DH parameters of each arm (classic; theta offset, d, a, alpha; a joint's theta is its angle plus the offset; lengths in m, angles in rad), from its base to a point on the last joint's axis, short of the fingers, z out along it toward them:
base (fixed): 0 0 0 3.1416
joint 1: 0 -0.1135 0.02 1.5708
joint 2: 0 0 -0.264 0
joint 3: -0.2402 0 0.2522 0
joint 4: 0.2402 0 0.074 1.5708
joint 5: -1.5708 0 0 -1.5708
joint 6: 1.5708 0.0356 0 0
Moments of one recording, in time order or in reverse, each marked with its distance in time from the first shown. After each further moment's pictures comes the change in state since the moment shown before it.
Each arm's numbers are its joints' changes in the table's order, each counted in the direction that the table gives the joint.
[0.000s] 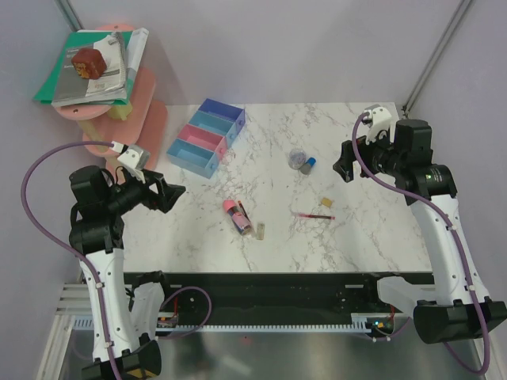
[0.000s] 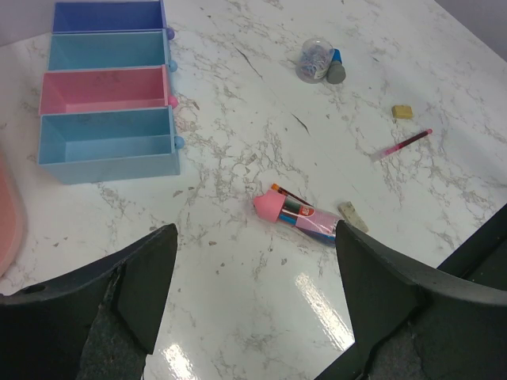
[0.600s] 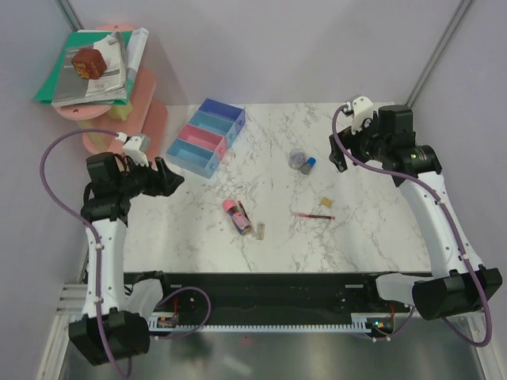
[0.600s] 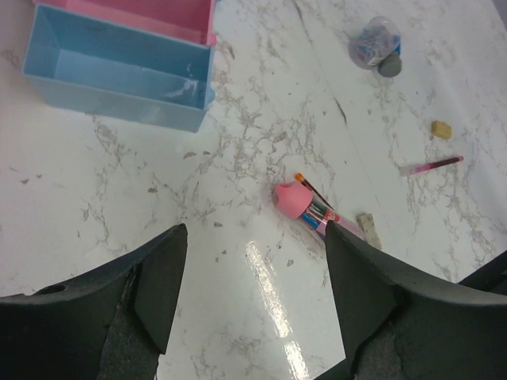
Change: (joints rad) left arm 0.028 0.147 0.084 -0.127 0.140 -0.161; right arm -0.069 0.143 -0.096 -0.015 -0.112 -0.135
